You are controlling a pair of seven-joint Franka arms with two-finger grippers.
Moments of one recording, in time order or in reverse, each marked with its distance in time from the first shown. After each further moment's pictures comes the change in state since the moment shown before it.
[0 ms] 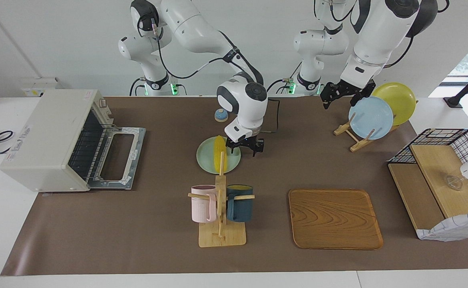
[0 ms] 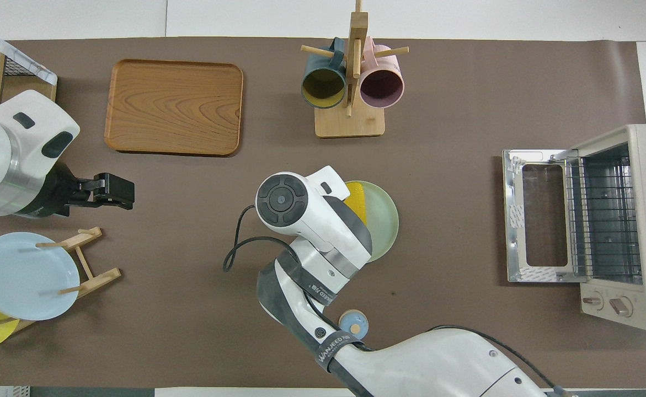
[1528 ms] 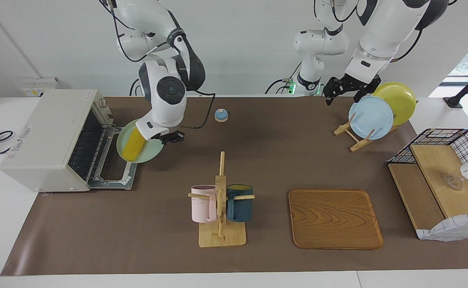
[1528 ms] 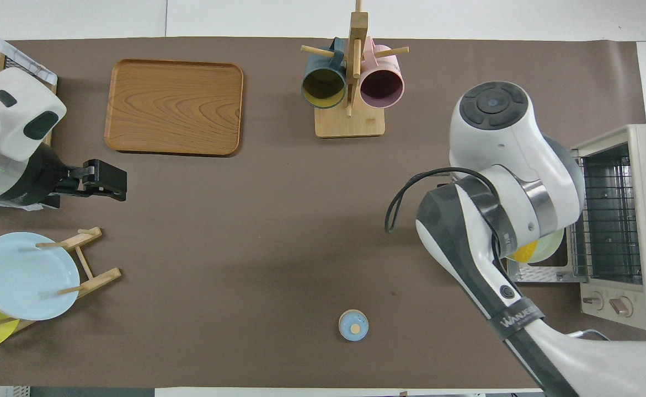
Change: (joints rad) left arm 0.000 0.057 0.000 0.136 -0.005 -0.093 0.000; right arm -0.406 -0.311 -0.026 -0.120 -0.095 -0.475 -0.471
